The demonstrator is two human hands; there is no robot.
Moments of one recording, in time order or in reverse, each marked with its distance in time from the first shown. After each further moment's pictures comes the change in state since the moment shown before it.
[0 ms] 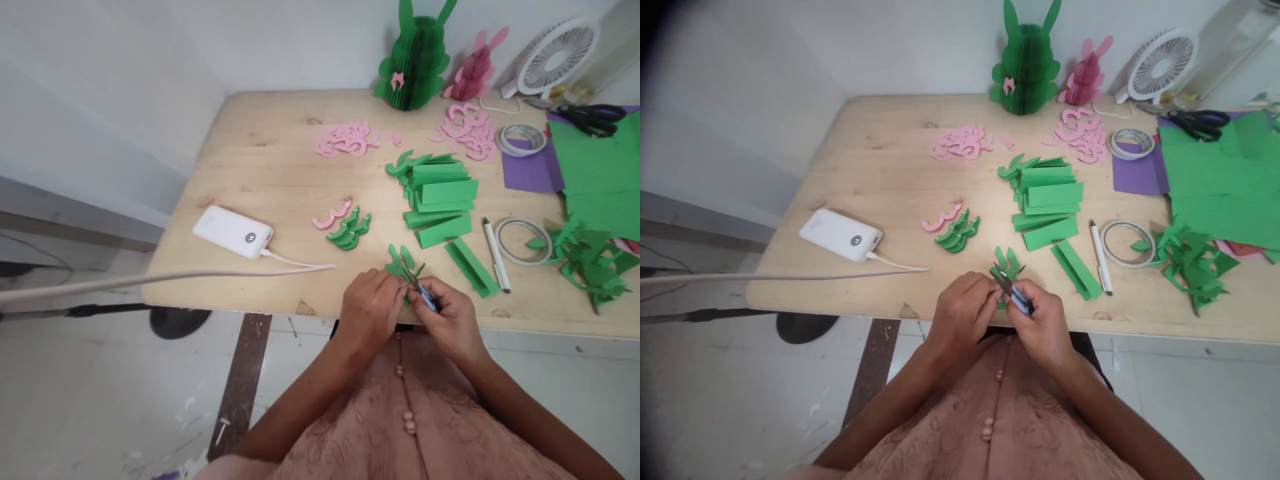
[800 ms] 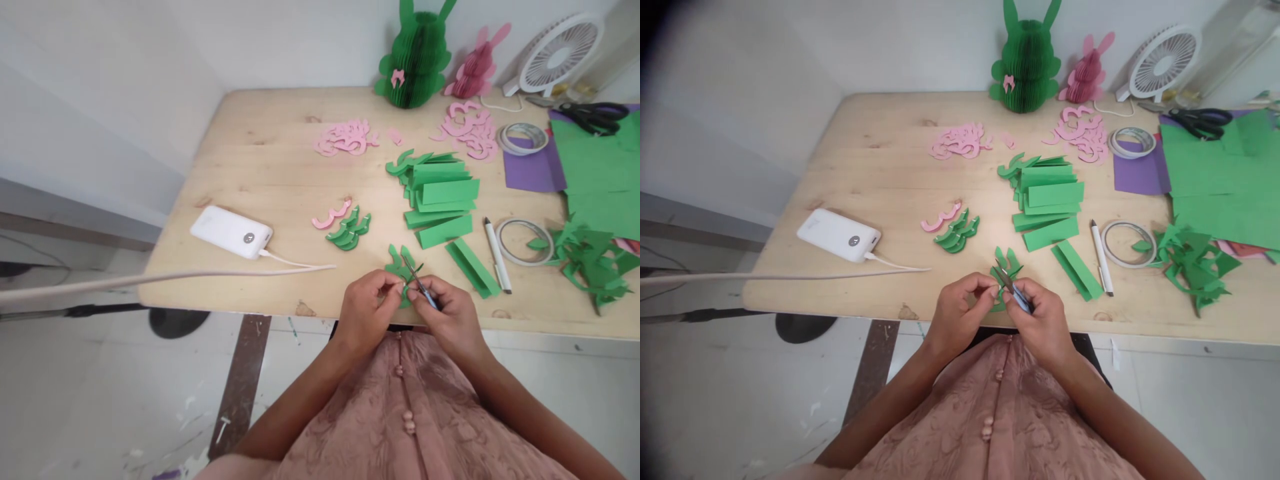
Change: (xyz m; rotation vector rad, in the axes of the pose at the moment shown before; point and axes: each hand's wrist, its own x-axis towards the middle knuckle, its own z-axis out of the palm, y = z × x) left_hand 0.004 0.001 -0.002 -0.558 -0.020 -0.431; right_hand 0.003 -0.005 0.002 0.164 0.015 0.127
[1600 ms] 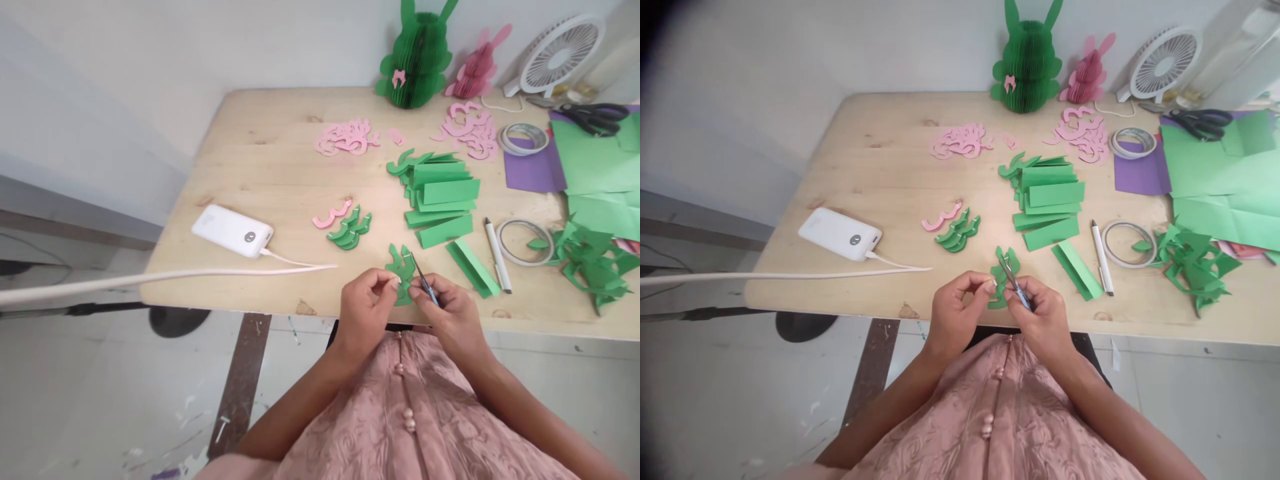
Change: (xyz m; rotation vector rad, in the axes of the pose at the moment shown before) left_hand -0.005 -0.006 0.008 -0.120 0.155 -0.010; right_hand -0.003 -0.003 0.000 0.123 -0.019 0.168
